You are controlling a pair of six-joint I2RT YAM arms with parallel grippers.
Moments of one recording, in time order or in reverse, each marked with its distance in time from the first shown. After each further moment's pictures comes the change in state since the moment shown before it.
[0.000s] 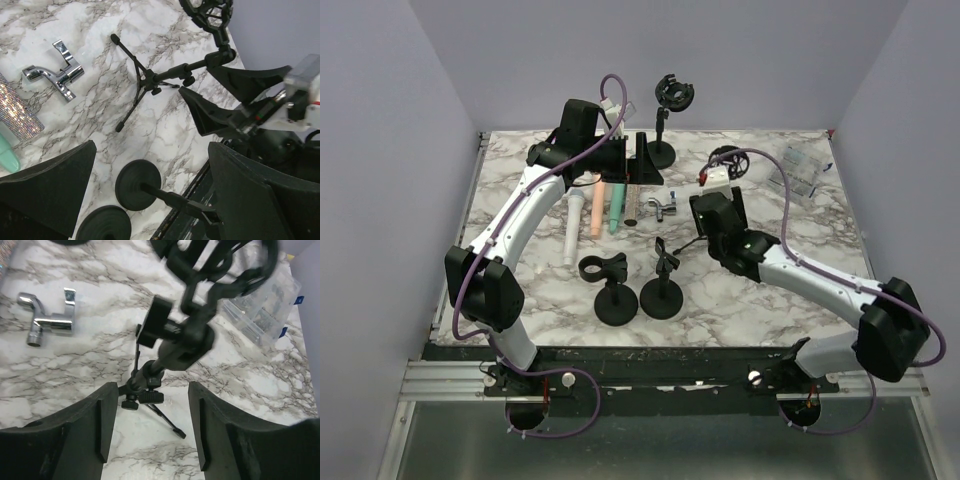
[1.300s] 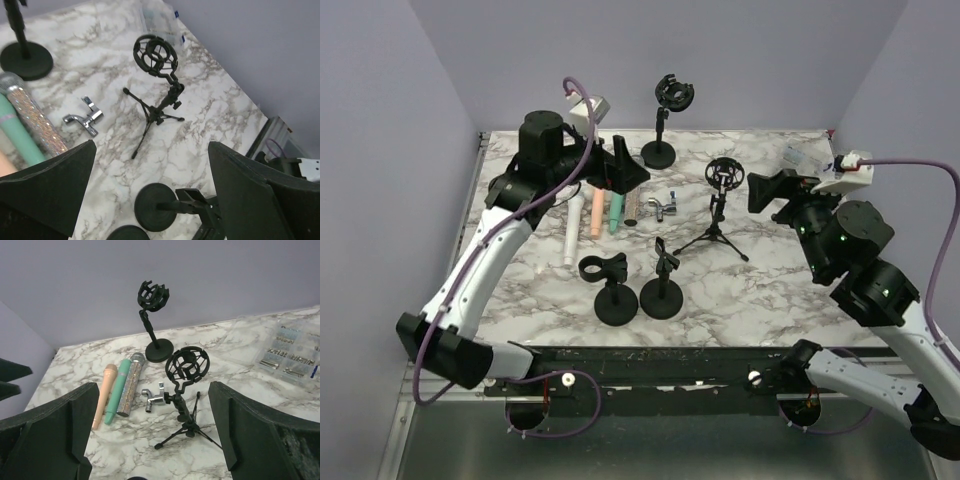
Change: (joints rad) left arm -0.006 -0.304 -0.188 0.172 -0.090 0.047; right arm -0.003 -0.578 0.238 -0.241 -0.171 0.235
